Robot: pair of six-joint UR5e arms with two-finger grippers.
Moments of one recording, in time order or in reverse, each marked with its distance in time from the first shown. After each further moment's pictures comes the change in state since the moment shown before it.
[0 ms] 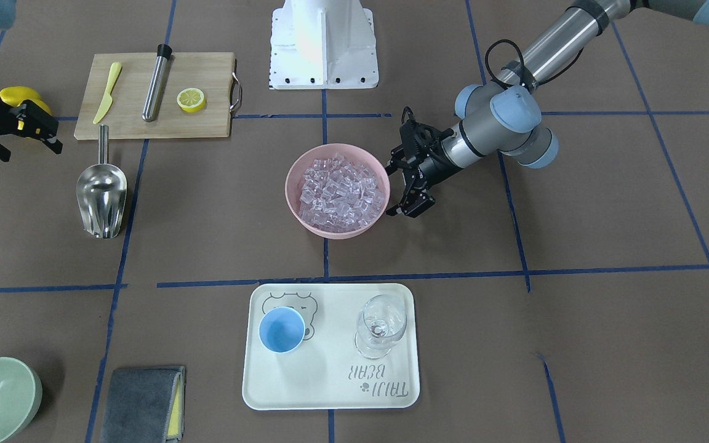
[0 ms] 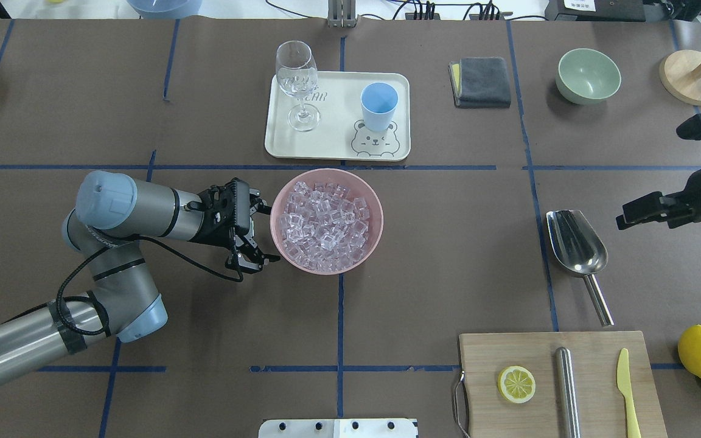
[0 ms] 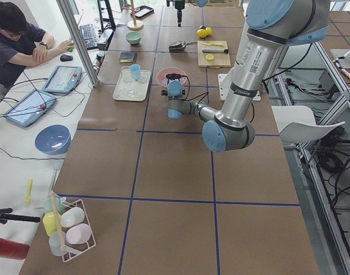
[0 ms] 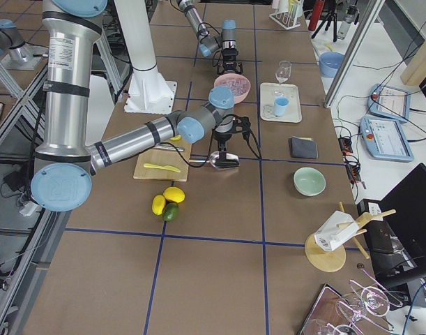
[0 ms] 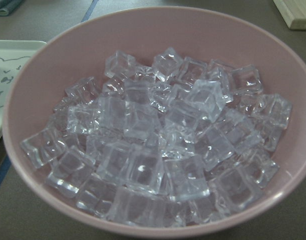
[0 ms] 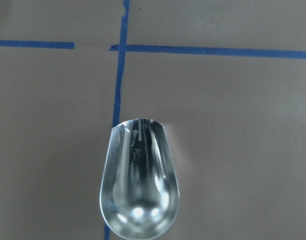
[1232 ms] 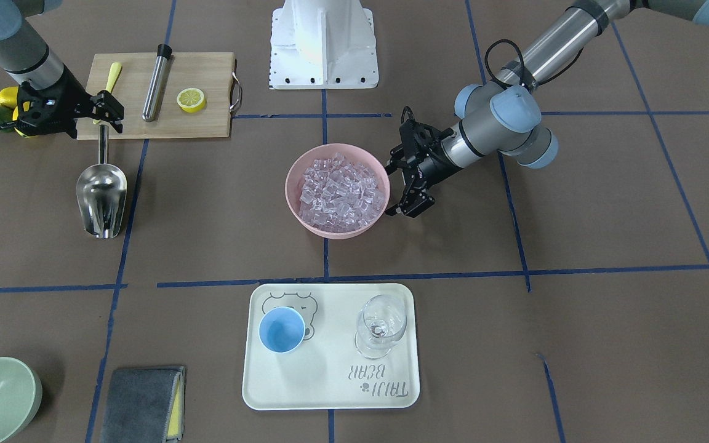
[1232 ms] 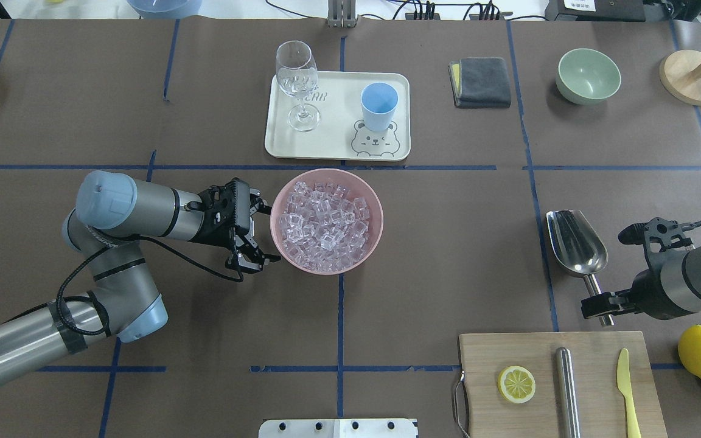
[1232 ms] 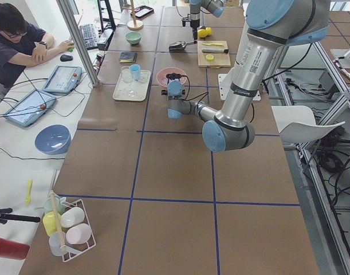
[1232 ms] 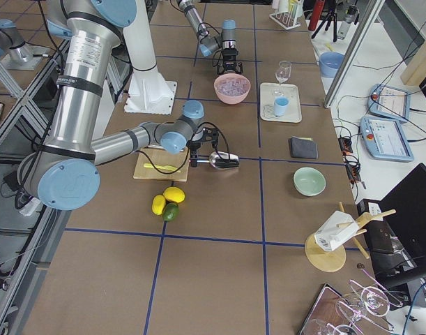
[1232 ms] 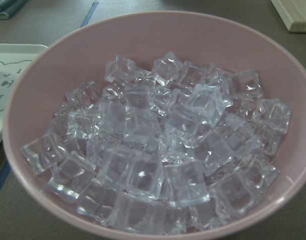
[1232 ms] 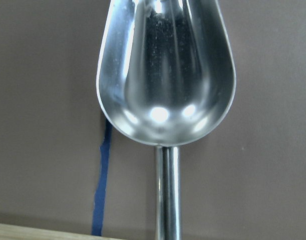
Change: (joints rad) left arm 0.000 0.000 0.000 -0.003 -0.001 0.000; right arm -0.373 -0.142 -0.013 0.198 -0.212 0.235
